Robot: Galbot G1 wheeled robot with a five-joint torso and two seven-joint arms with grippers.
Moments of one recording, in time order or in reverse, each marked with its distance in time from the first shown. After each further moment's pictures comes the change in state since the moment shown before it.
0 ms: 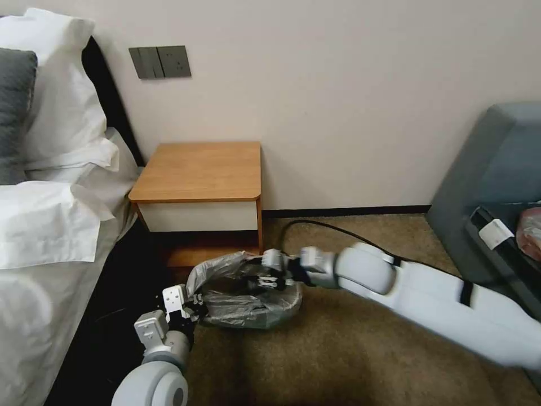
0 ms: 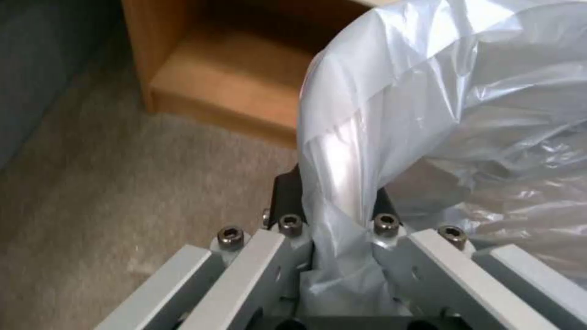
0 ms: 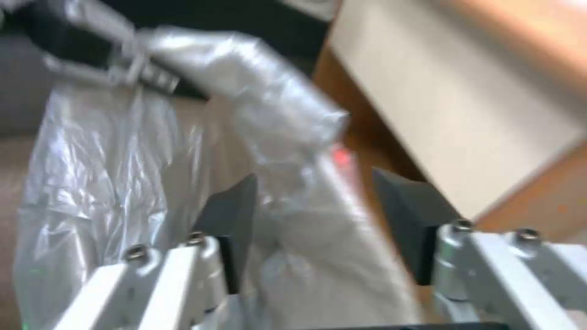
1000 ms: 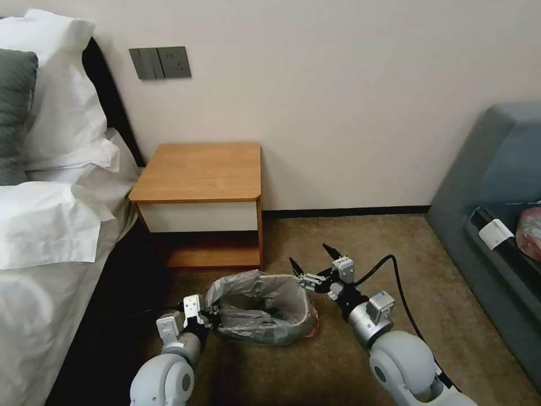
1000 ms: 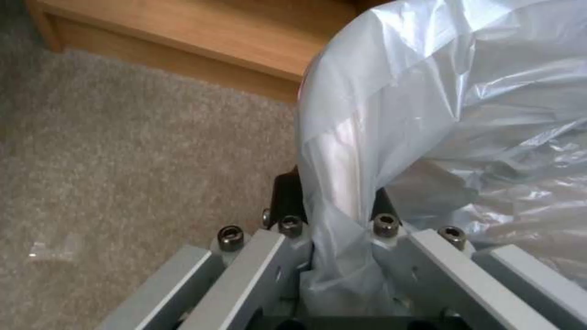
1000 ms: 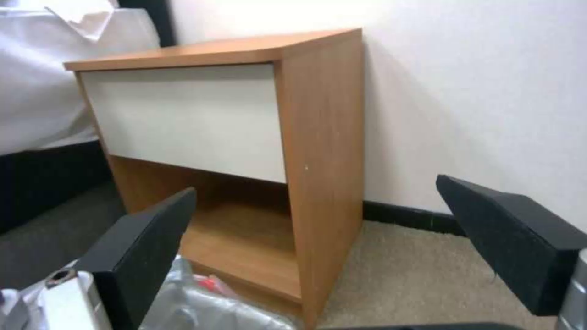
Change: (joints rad) left arm -0.089 0.025 0.012 0.253 0.018 -0.021 0.179; right arm -0.866 0.475 0.695 0.071 -0.162 0.169 0.281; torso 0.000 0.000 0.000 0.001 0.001
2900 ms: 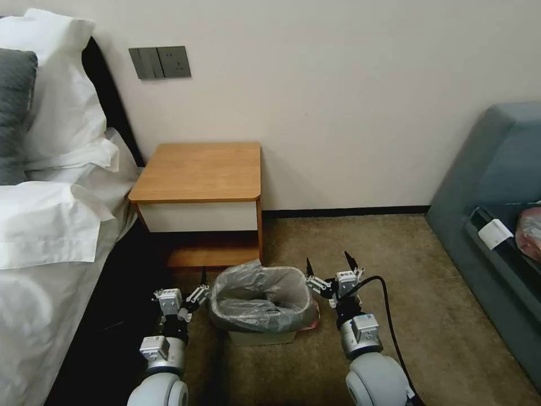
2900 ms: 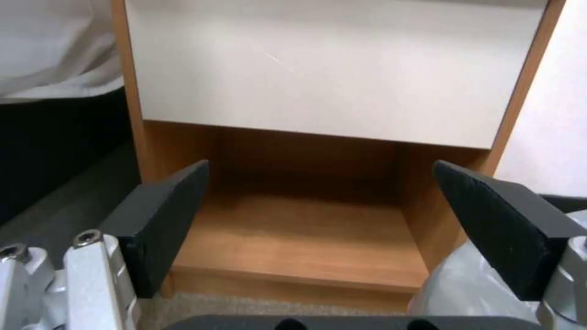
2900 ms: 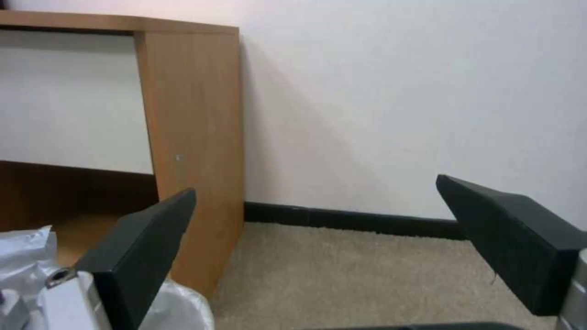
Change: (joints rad) left arm 0.037 0.017 -0.051 0.127 0.252 -0.770 0.083; right arm -0.060 0.165 -0.027 -0.079 -0.296 0.098 0.312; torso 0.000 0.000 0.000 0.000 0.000
